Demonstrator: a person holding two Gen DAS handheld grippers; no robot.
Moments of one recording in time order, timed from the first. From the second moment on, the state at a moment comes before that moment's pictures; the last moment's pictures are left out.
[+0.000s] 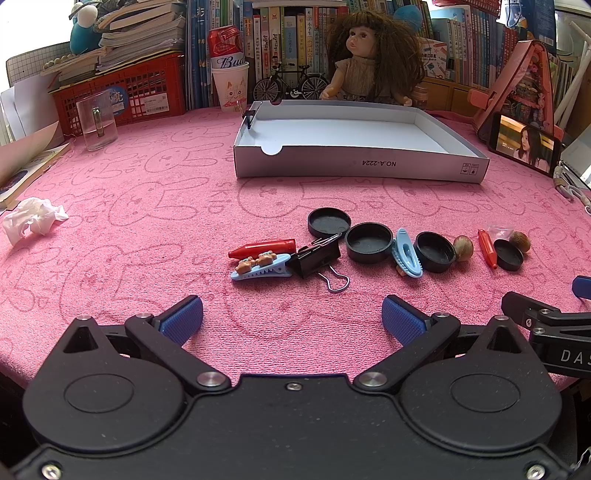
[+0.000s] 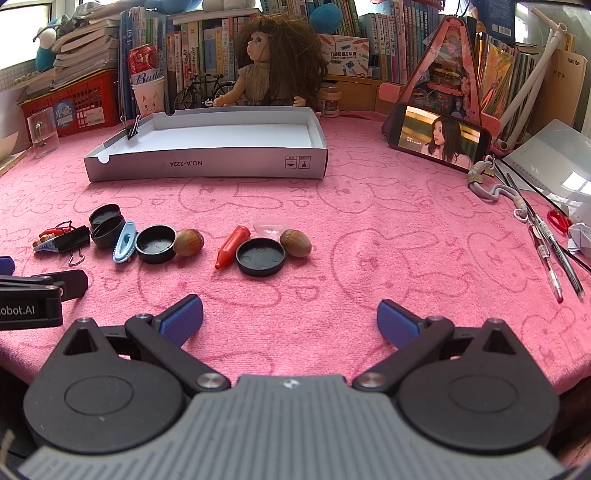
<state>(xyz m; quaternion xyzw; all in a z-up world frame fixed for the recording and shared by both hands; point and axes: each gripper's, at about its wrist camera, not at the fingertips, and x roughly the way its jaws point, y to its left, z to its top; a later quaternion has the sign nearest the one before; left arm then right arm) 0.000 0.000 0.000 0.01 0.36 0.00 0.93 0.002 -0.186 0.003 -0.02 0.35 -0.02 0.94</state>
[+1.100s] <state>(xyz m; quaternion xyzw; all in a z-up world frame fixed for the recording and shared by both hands) -0.003 0.000 0.000 0.01 0.36 0.00 0.93 -0.001 -0.186 0.003 -0.01 0.35 -0.02 0.94</state>
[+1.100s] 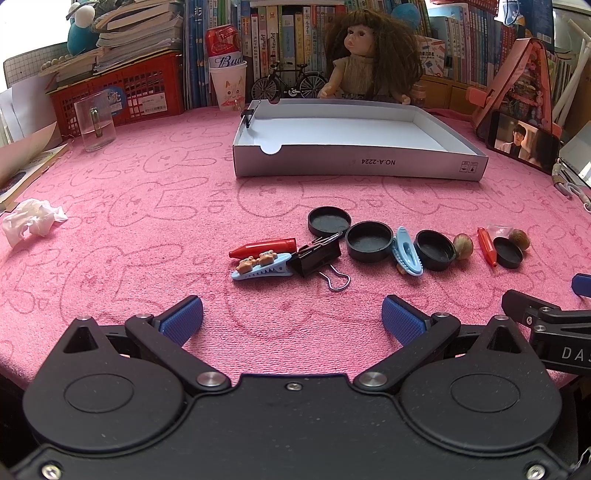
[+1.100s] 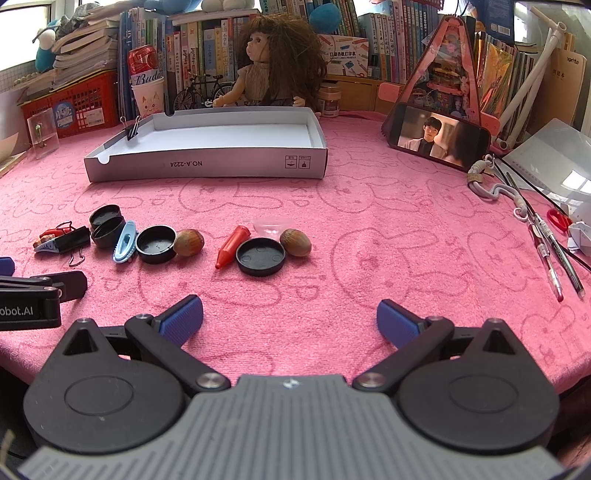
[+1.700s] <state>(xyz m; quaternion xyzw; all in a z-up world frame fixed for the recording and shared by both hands) -0.004 0.004 0.007 0.01 0.35 0.00 0.94 -0.008 -0.186 0.006 -0.02 0.30 -0.02 0.95</state>
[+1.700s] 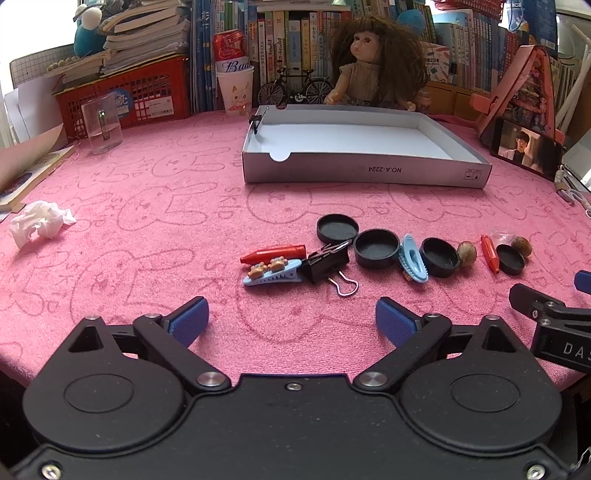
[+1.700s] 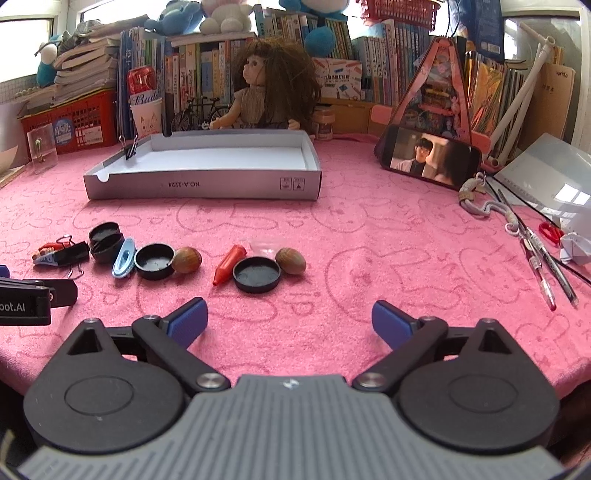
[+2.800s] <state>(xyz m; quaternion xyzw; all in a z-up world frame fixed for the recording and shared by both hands) 0.010 0.018 0.005 -0.01 0.32 0.03 0.95 0.000 -0.176 0.004 -0.03 0.30 0.00 0.95</state>
